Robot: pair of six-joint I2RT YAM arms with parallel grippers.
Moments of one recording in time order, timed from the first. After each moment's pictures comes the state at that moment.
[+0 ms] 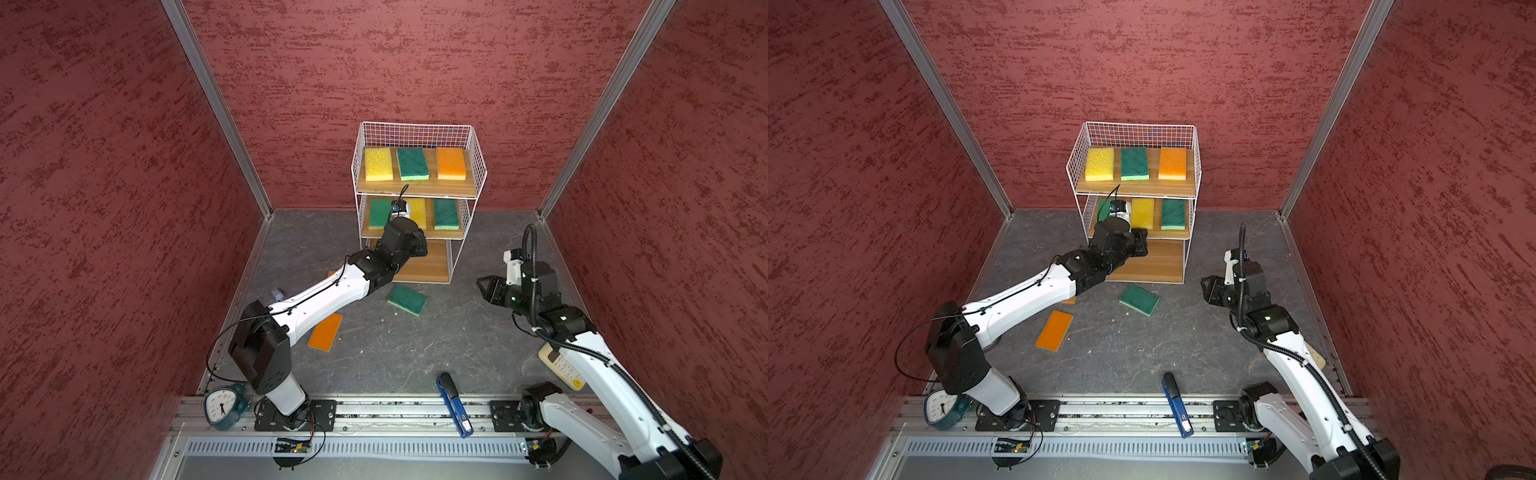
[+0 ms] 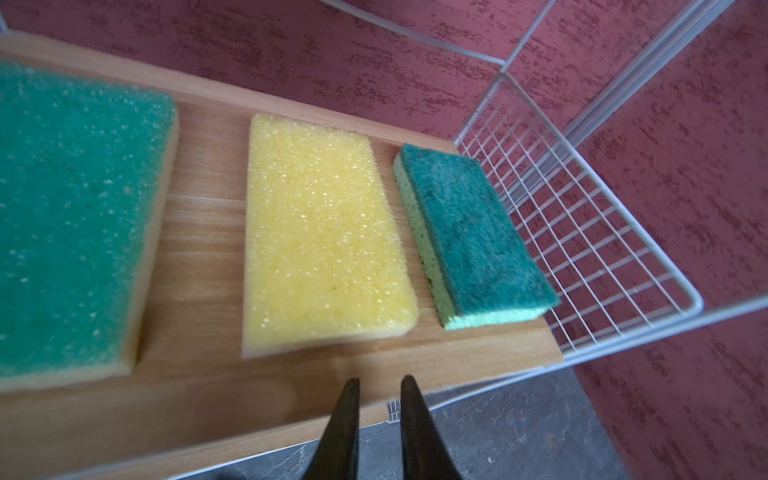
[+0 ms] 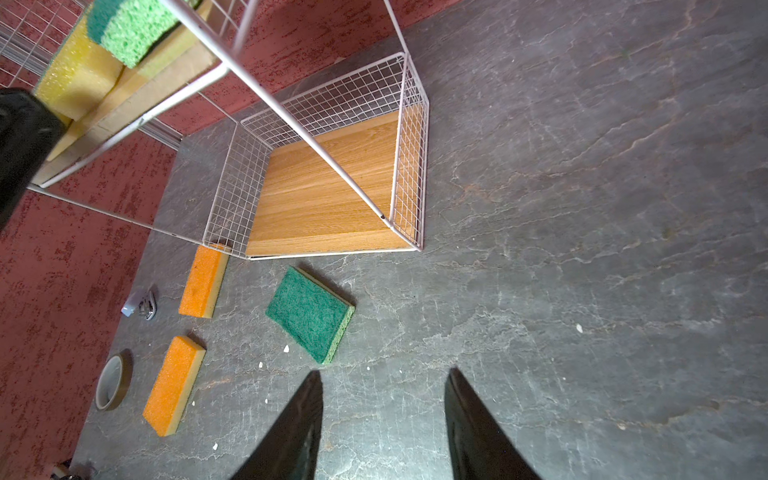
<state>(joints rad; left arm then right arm) -0.79 1.60 1.39 -0.17 -0.29 -0.55 0.27 0.90 0.76 -0.47 -0.16 0.50</state>
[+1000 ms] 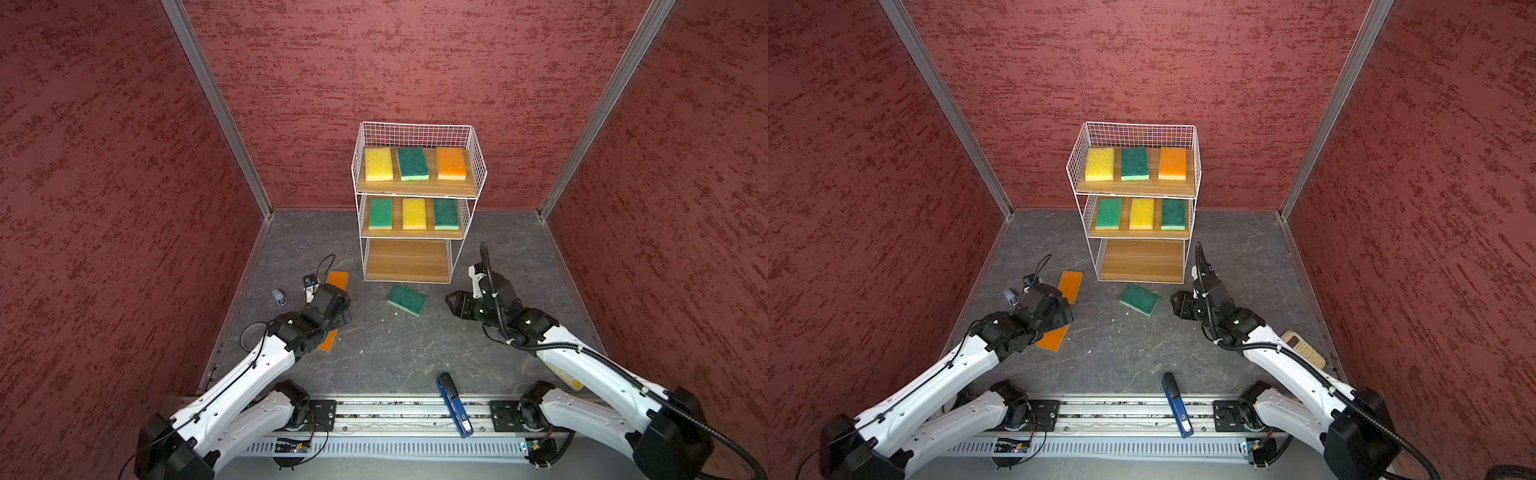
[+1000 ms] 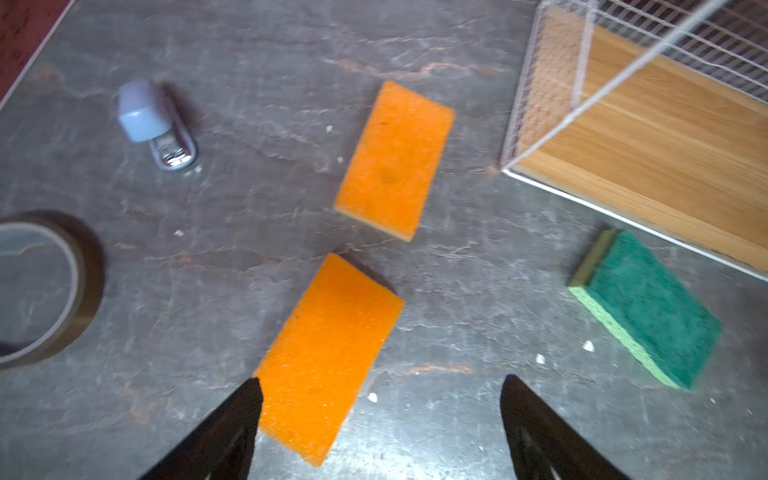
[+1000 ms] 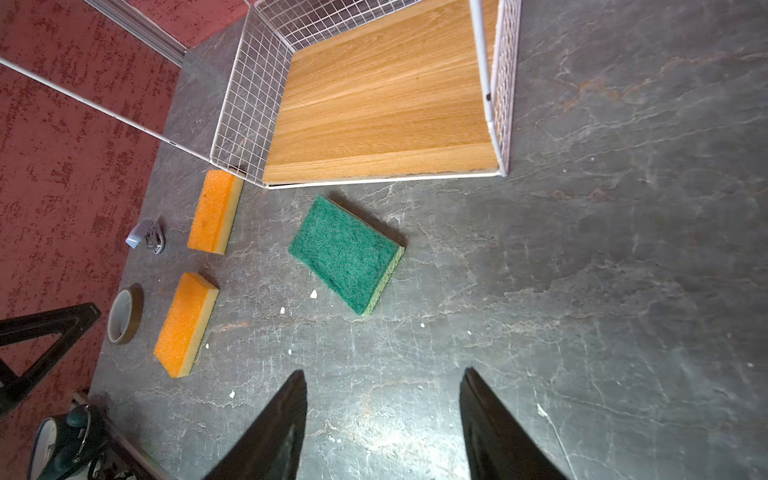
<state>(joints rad) -0.51 0.90 0.68 -0.78 -0.38 -0.78 0.59 1.04 0.67 -0.33 -0.04 0.69</state>
